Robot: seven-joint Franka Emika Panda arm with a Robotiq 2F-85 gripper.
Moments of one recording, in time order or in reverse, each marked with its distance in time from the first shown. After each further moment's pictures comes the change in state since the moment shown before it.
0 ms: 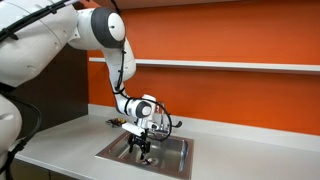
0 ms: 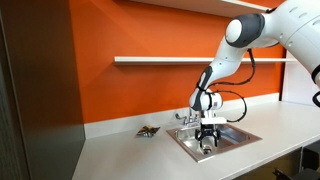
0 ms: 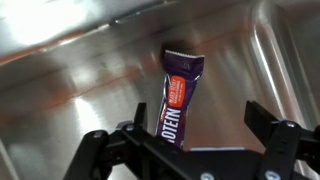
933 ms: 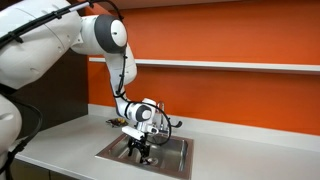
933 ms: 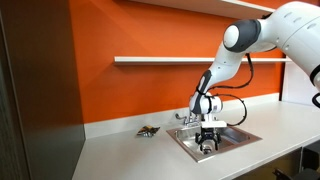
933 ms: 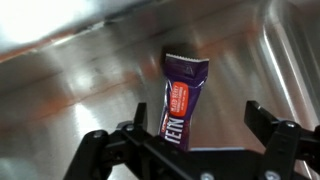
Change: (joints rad) arm -0.001 0.050 0.000 0.024 0.014 0.001 0.000
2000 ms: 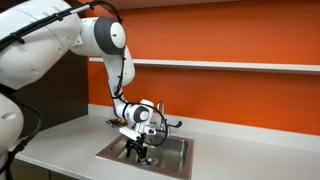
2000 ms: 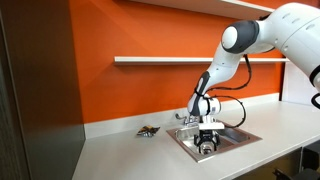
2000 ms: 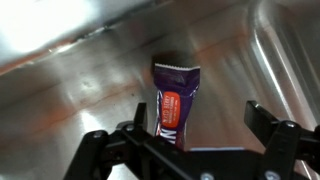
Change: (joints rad) arm 0.023 0.014 0.000 0.000 0.000 0.000 0.073
